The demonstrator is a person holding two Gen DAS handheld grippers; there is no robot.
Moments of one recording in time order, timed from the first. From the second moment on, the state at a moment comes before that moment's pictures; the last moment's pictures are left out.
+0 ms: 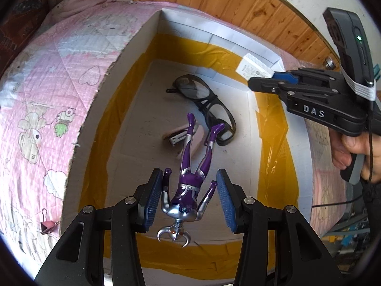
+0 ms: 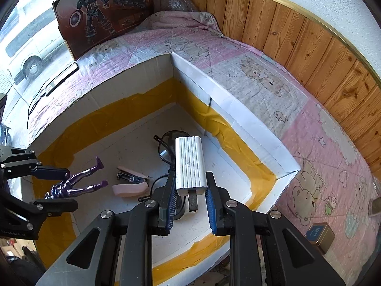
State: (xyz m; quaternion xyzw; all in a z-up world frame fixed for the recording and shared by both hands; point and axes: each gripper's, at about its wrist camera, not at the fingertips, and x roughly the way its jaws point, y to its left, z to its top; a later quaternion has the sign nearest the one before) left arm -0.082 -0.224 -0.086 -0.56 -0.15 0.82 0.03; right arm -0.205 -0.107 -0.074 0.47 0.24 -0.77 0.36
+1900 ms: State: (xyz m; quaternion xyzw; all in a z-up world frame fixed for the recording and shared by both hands) left arm -0.095 -0.180 -0.091 -0.62 -0.13 0.76 0.09; right arm -0.227 -0.123 -0.102 0.53 0.37 -0.68 0.33
